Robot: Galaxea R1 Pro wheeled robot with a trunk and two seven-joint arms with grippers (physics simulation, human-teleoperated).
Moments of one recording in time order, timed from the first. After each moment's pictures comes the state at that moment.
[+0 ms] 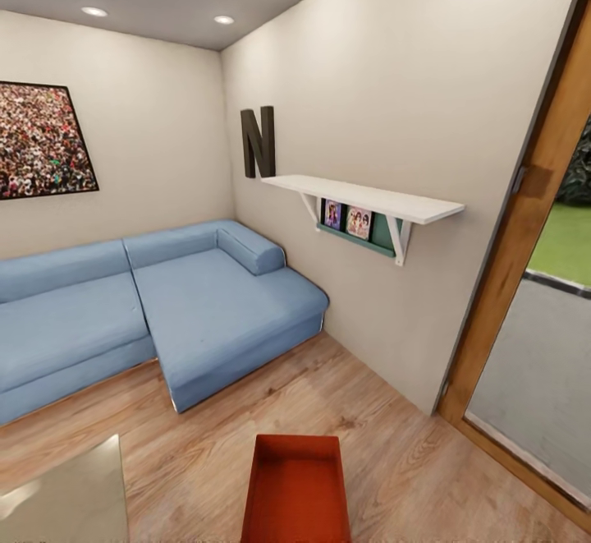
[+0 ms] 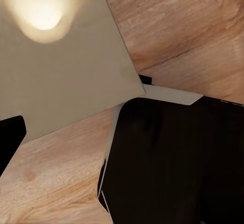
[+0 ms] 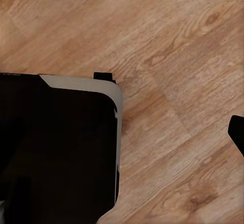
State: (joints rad) left arm -0.21 0.00 -0.03 0.00 0.22 -0.07 0.15; right arm -0.19 -0.04 0.09 0.03 -0.03 -0.13 -0.05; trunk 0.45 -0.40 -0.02
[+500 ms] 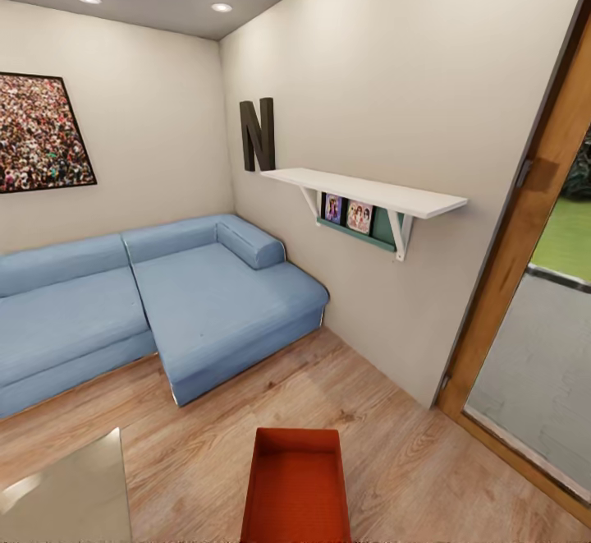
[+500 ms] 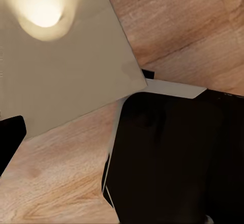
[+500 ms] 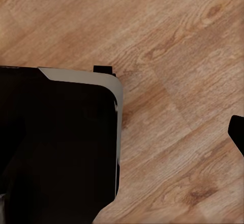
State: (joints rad) left arm -0.21 0.00 -0.03 -0.01 0.20 -0.06 0.16; right arm -0.19 -0.04 0.09 0.03 -0.03 -0.13 -0.05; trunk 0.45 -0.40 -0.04
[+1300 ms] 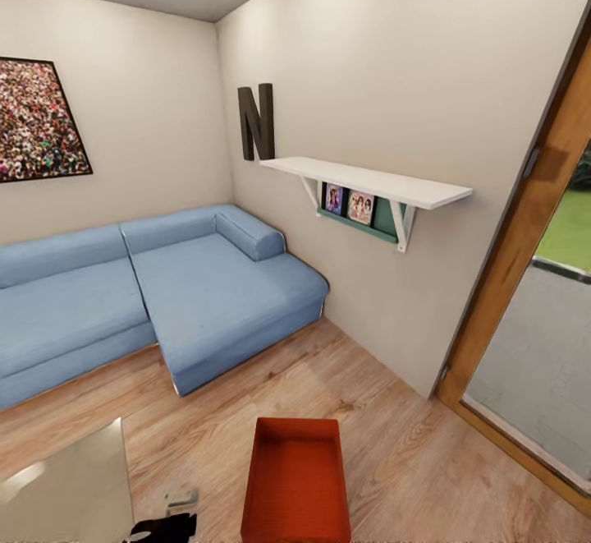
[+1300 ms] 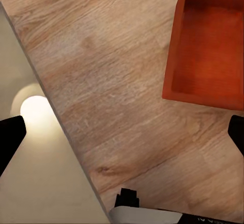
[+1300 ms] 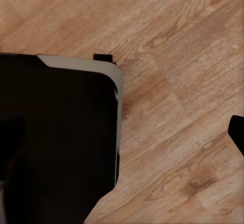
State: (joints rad) left arm -0.28 0.04 -0.03 -0.57 0.14 0.20 0.14; right arm -0.19 -0.04 0.09 0.03 -0.03 -0.13 -0.05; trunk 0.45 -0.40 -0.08
